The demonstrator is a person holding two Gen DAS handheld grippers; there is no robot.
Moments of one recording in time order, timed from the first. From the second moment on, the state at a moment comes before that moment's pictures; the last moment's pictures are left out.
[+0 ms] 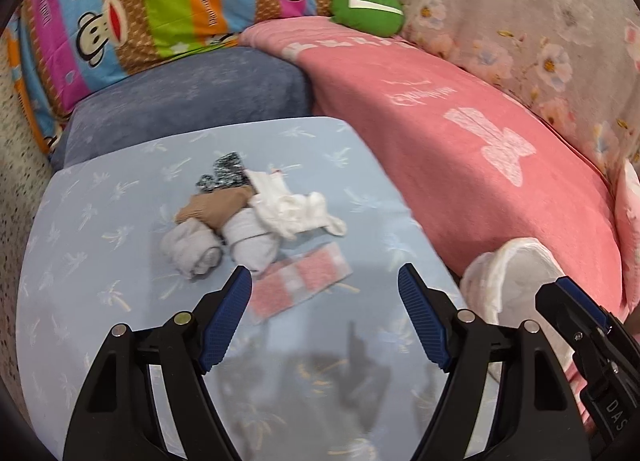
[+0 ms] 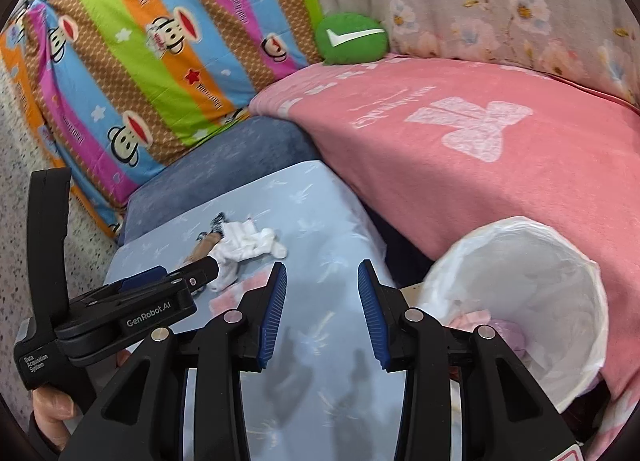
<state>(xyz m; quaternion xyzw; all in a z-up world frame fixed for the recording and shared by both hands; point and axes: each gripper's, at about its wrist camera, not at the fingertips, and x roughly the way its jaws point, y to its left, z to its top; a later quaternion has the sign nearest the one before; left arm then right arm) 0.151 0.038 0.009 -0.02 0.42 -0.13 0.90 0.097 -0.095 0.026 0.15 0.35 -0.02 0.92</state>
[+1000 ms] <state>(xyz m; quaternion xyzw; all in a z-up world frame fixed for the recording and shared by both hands) 0.219 0.145 -0.054 -0.11 0.49 -0.07 0.86 0.224 0.023 -0.028 0.10 0.42 0.05 0.90</state>
